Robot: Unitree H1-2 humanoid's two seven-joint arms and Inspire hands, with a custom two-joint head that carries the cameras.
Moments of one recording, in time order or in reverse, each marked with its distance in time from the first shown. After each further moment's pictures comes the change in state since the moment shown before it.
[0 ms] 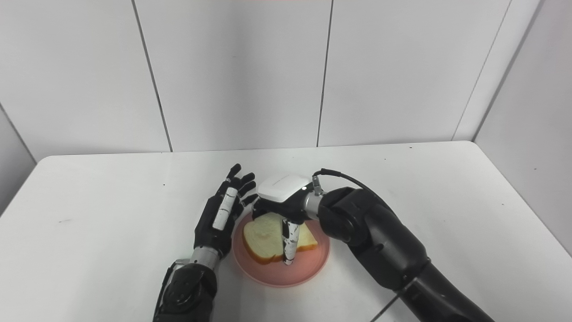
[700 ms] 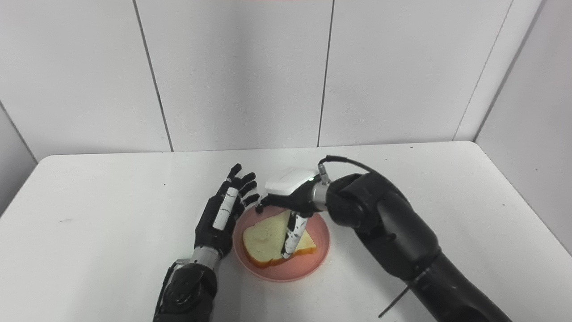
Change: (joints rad) left arm 0.000 0.000 0.002 -0.001 -0.009 0.002 -0.012; right arm -0.040 -0.037 -0.081 -0.135 0.082 0.111 0.246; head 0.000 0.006
